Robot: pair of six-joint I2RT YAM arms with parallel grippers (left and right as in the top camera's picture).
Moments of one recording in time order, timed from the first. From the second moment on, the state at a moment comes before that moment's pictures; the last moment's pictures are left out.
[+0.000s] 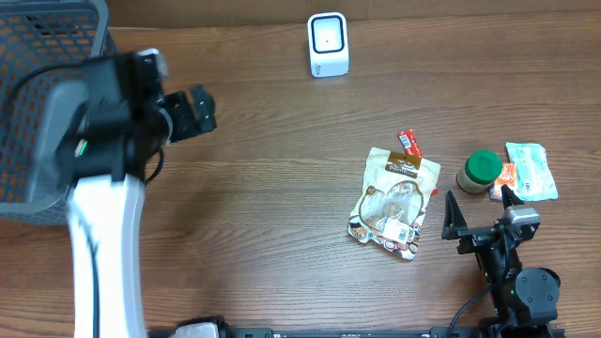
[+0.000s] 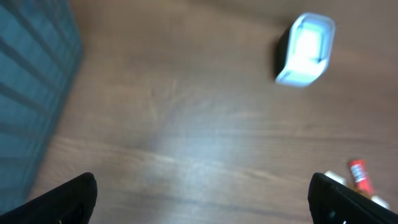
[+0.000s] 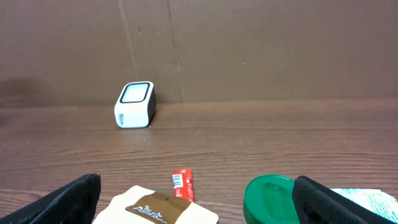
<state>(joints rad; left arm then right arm) 0.12 1.34 1.54 -1.01 0.12 -0.19 0.11 0.01 0.02 -0.04 -0.04 0.10</state>
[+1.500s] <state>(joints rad) 0.09 0.14 0.68 -0.71 0.10 -0.19 0.11 0.01 0.02 -0.03 -0.04 0.10</state>
